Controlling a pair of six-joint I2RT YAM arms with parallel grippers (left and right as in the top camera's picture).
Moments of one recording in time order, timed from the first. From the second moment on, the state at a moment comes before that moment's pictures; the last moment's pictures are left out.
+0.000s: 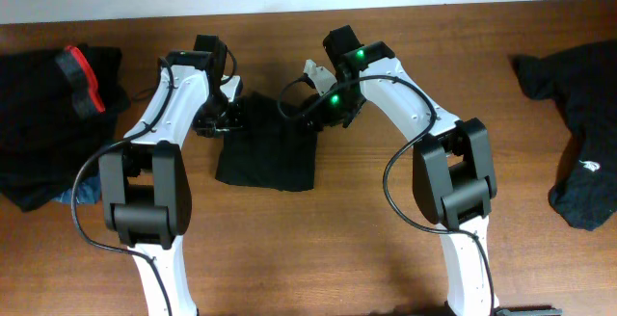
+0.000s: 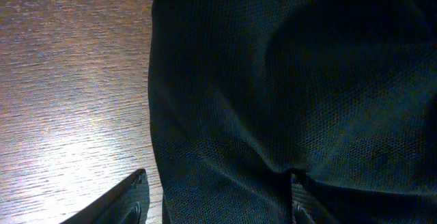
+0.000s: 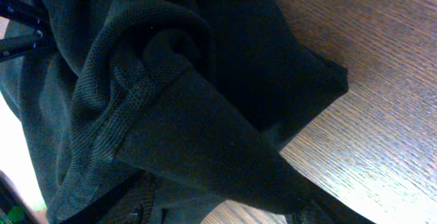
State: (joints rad) left arm -0.13 2.20 1.77 -1.12 0.13 -0.05; right arm 0.37 2.31 1.94 -1.03 -0.49 -0.07
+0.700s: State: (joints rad) left arm -0.13 2.20 1.77 -1.12 0.13 -0.05; right arm 0.37 2.31 1.93 -1.03 -0.58 -0.06
